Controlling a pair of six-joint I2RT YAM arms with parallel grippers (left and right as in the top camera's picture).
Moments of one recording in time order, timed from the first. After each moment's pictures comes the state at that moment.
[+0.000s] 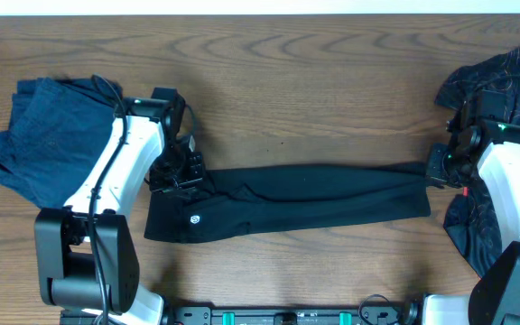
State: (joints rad) left arm -0.13 1.72 1.24 -1.28 0.23 -0.28; right arm -0.20 1.56 1.10 -0.96 0.04 0.15
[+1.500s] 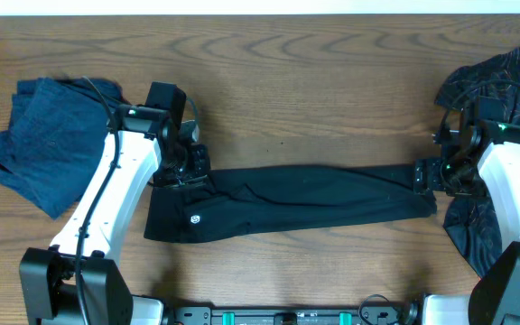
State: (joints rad) left arm -0.16 1.57 1.22 -1.18 0.24 -0.33; right arm -0.20 1.56 1.10 -1.08 0.00 -0.08
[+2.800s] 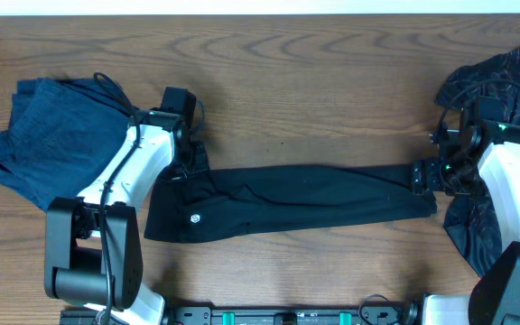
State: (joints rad) left arm -0.16 1.74 1.14 -0.89 0.01 -0.42; right arm -0.20 1.56 1.10 -1.08 -0.03 -0.11
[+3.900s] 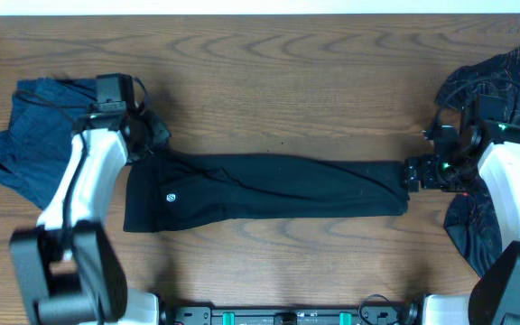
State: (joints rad) left arm 0.09 1.64 1.14 -0.67 0.12 -0.54; right arm -0.20 1.56 1.10 -1.05 -0.15 -0.20
